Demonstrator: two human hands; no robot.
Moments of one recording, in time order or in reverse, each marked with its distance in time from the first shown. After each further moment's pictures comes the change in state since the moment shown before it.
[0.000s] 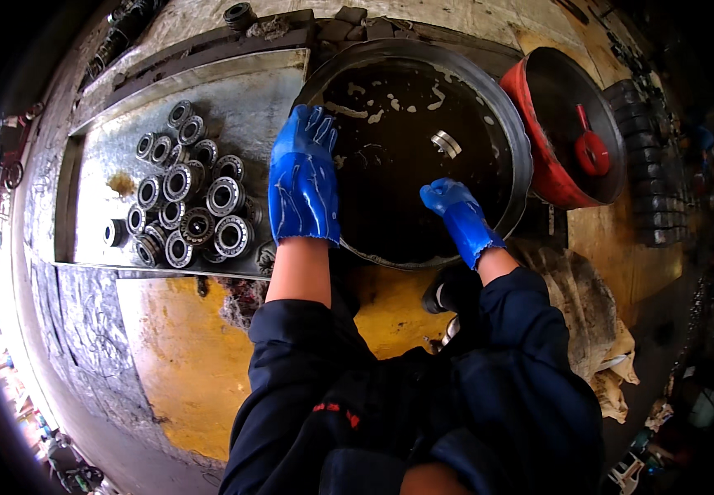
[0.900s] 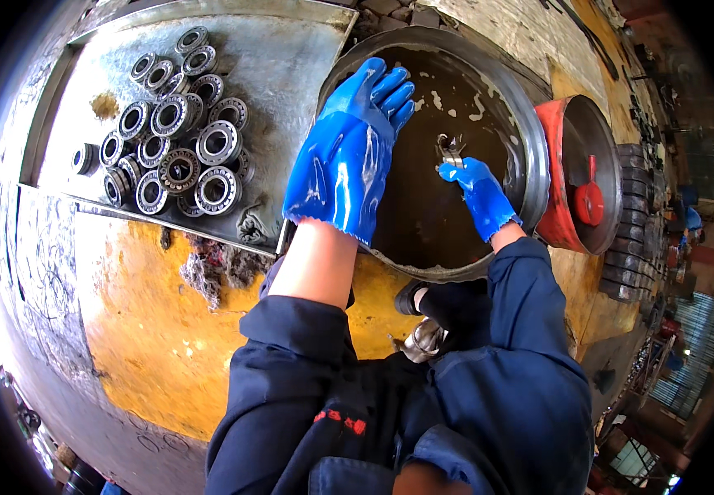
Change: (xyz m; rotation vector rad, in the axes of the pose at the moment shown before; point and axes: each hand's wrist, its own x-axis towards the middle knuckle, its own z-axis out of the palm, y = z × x) left_hand 0.006 0.013 0.020 -0.172 0.017 -0.132; right_hand 0.103 0.016 -0.004 0.240 -0.250 -0.075
